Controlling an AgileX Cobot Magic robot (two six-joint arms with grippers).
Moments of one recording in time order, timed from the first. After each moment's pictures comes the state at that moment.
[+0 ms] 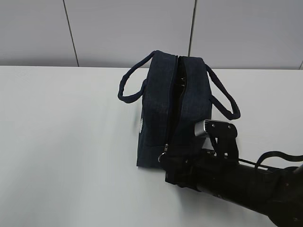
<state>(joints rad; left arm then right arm) -0.44 0.73 -1.10 -0.09 1.26 -0.03 0.53 1.92 -0.50 -0.21 -0.86 0.62</state>
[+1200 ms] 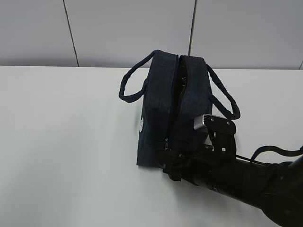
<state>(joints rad) -0.44 0.73 -1.10 -0.08 1.26 -0.03 0.53 1.92 -0.53 -0.18 -0.84 0.66</state>
